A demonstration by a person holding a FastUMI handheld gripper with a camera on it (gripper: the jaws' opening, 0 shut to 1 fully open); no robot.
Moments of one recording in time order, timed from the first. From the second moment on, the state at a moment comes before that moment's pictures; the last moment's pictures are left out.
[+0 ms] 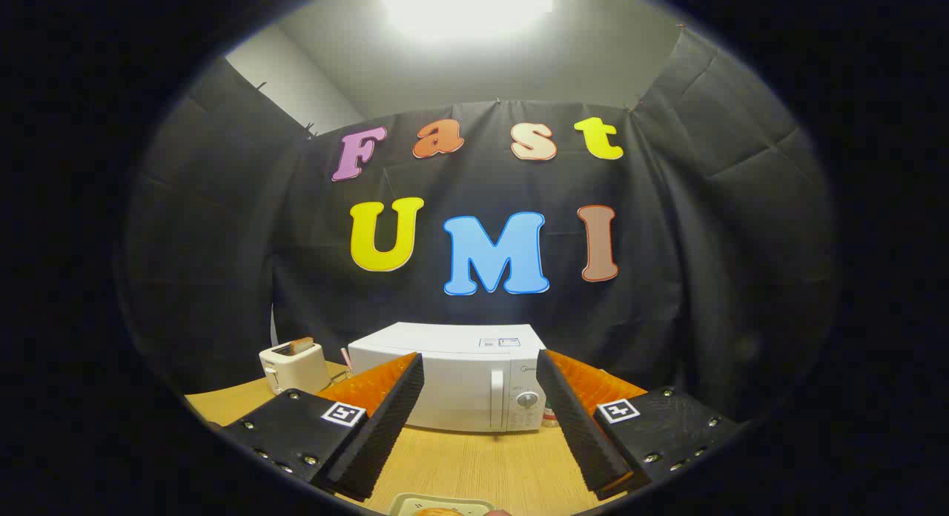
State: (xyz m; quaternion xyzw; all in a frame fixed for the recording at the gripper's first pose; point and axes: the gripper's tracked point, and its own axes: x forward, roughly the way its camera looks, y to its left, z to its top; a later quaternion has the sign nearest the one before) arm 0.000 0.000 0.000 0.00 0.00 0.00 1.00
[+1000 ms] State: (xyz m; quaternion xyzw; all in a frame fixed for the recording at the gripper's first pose) arm 0.088 -0.015 -0.051 -0.01 0.03 -0.01 1.00
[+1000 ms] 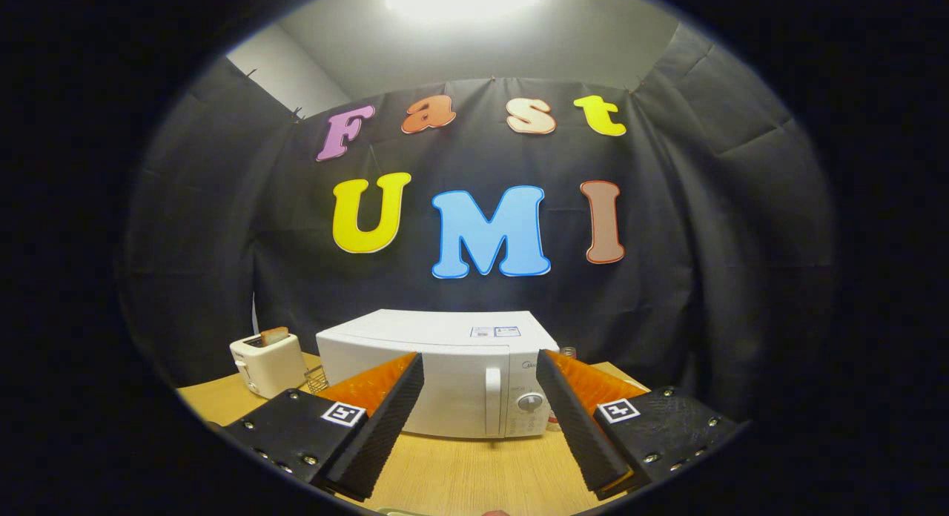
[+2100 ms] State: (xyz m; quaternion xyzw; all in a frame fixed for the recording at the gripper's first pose) arm 0.216 -0.041 -0.187 0.01 0.15 0.00 0.99
